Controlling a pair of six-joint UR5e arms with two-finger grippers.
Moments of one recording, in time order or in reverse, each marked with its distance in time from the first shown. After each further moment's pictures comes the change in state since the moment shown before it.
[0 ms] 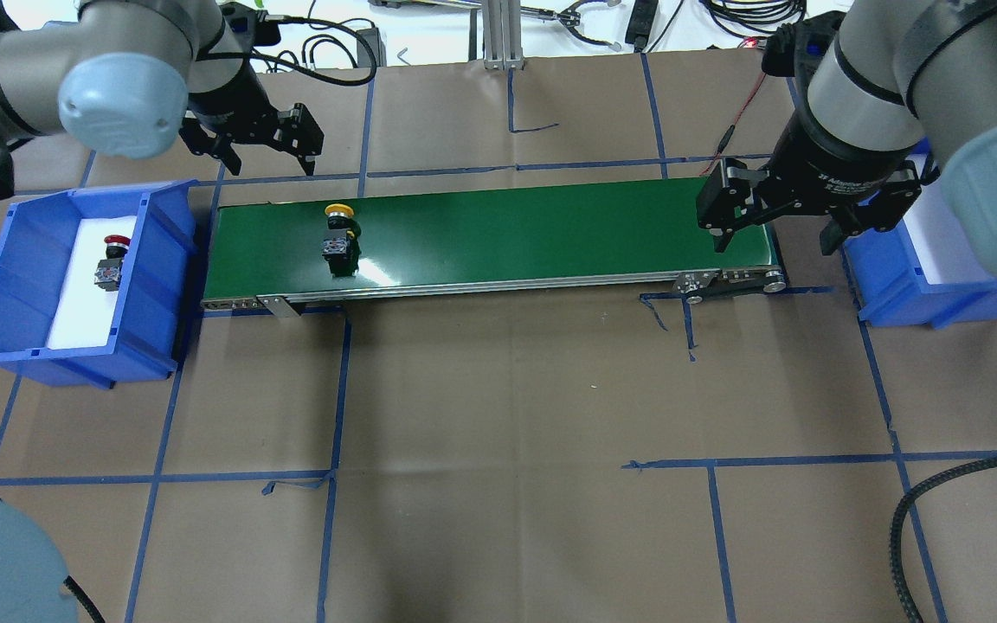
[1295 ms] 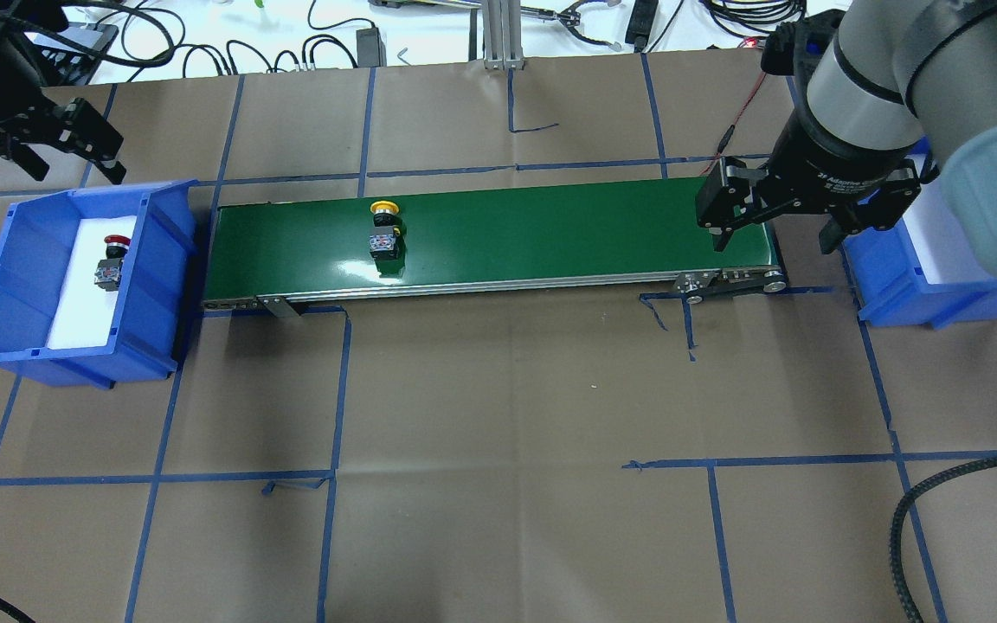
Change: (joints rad) left arm 0.353 0.037 -0.013 -0.062 0.002 0.405; right arm 0.000 0.000 -0.002 -0.001 0.000 0.000
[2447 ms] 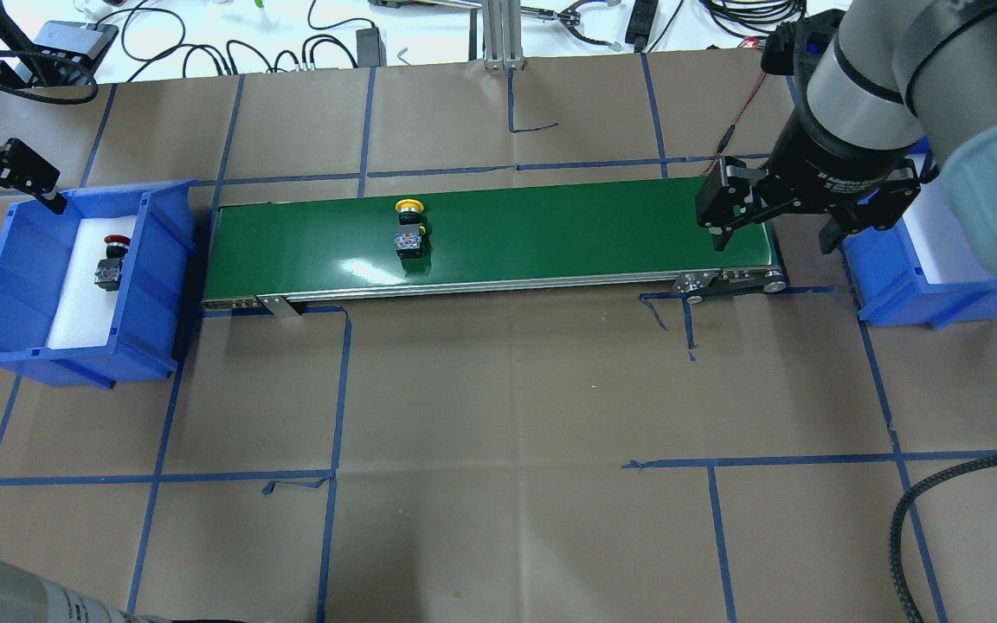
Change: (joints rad) left arm 0.127 -0.162 -0.131 0.340 -0.015 0.080; right arm 0.000 0.000 0.000 0.000 0.000 0.000
